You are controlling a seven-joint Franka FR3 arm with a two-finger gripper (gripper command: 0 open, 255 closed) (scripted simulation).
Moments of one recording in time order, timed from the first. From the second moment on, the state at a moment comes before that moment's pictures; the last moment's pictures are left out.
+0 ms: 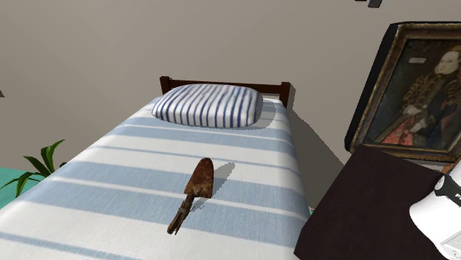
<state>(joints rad) -0.02 -0.81 0.02 -2.32 0.10 1.58 0.05</state>
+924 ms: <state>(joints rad) -0.02 -0.64 0.31 -2.45 0.19 1.87 0.40</state>
